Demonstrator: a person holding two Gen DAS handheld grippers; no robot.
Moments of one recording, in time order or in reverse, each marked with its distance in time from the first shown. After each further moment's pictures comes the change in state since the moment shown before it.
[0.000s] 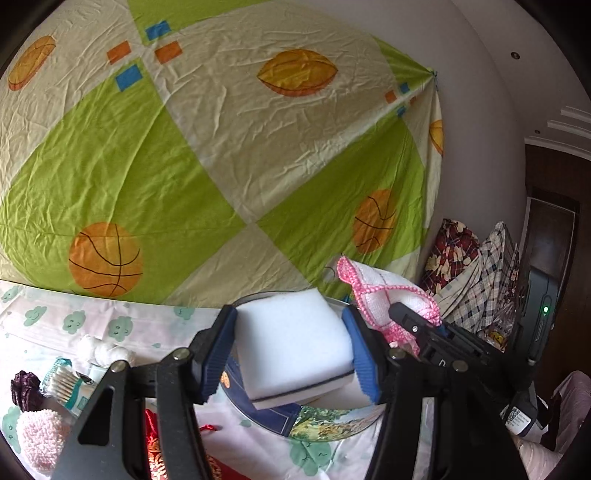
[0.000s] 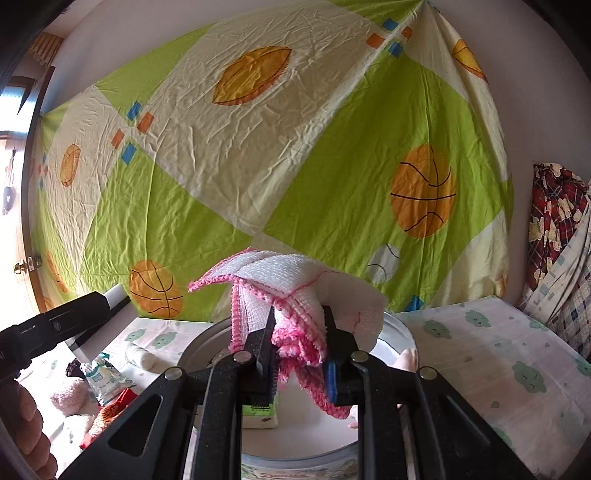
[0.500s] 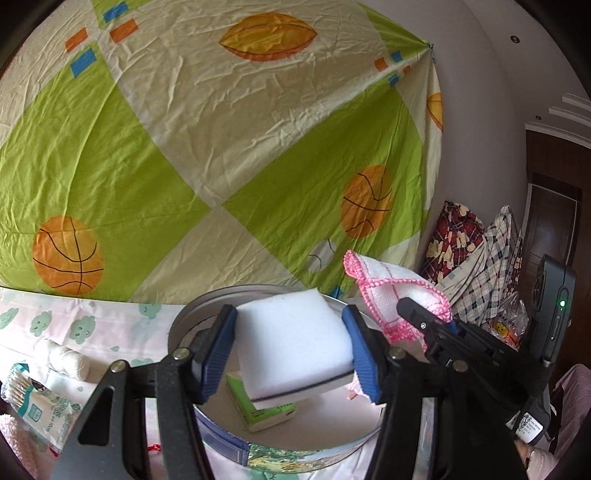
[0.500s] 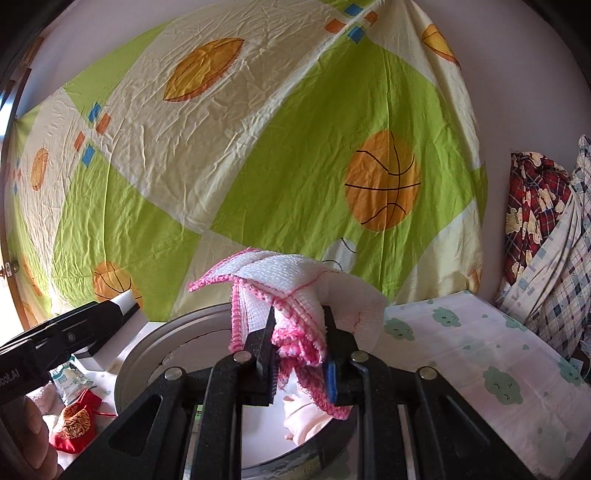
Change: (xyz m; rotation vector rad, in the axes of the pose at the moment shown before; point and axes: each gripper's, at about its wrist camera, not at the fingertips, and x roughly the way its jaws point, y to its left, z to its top) left arm 0.063 -0.038 -0.003 0.016 0.058 0.002; right arm 0.019 -0.050 0.003 0.027 0.032 -0.083
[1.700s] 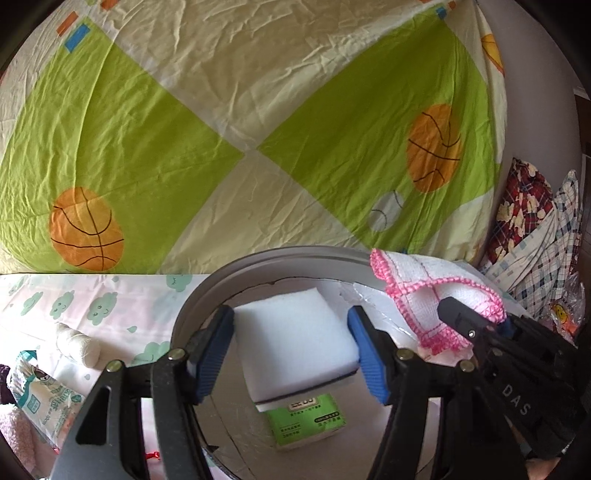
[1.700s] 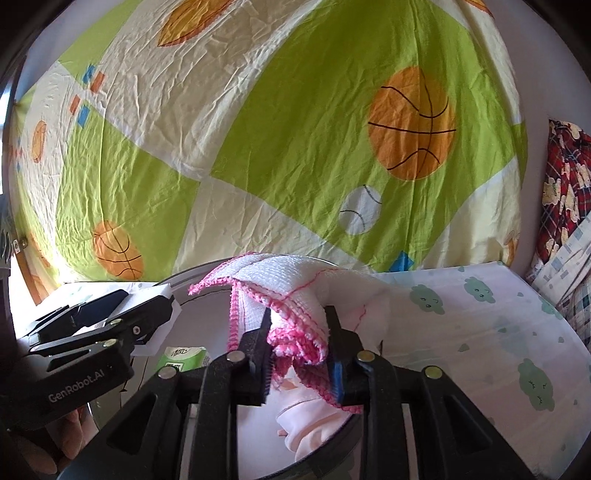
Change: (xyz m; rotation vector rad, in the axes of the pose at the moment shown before) left arm 0.070 0.002 -0.017 0.024 0.139 0.275; right arm 0.055 -0.006 -0.012 -0.031 0.186 0.101
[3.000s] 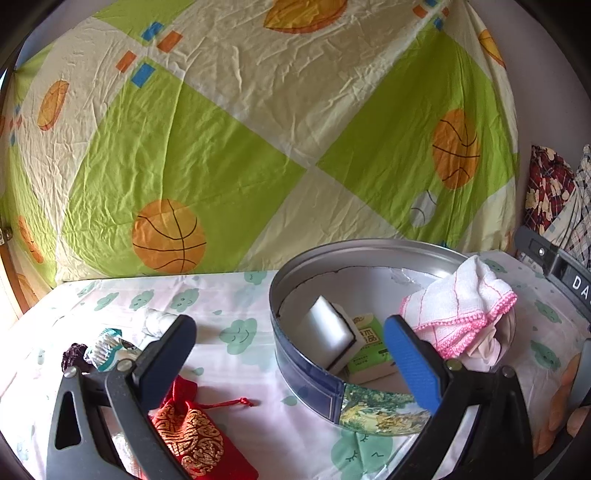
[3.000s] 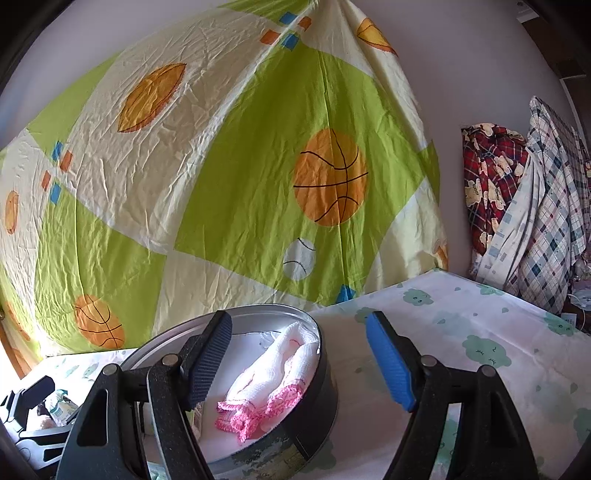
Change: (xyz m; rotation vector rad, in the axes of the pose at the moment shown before) left arm -0.068 0.016 -0.040 0.060 -0.091 0.208; right arm -0.070 -0.006 -0.015 0.198 -0.245 -0.191
